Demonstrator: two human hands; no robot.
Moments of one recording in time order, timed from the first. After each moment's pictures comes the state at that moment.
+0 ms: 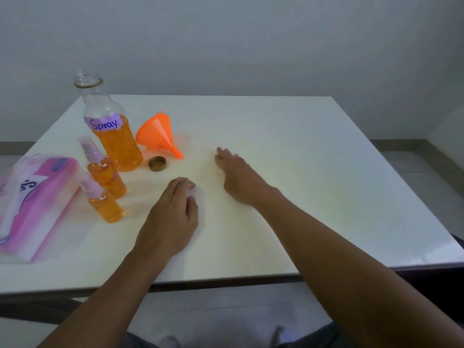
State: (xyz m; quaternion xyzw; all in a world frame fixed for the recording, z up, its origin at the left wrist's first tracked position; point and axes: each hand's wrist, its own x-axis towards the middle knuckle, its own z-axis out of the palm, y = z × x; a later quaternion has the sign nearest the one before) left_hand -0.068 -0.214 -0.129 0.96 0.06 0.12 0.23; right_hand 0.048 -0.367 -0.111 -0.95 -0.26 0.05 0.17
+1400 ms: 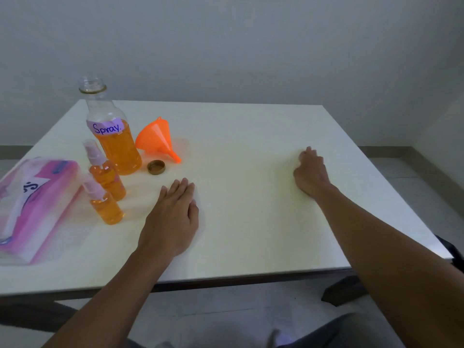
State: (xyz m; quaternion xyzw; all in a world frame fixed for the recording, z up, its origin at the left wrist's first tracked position) left_hand -0.065 -0.212 -0.134 0.99 0.03 0.07 0.15; right_hand 0.083 -0.499 -0.105 -0.98 0.05 -0.02 0.17
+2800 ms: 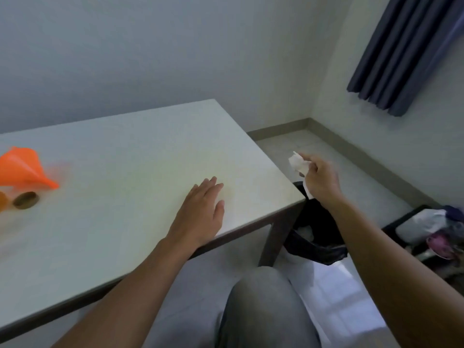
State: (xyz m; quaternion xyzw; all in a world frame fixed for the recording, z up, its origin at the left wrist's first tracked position) left_hand -0.072 -0.462 -0.102 0.95 -0.21 0.03 0.24; right_hand -0.047 -0.764 -0.107 -0.89 0.19 -0.18 0.37
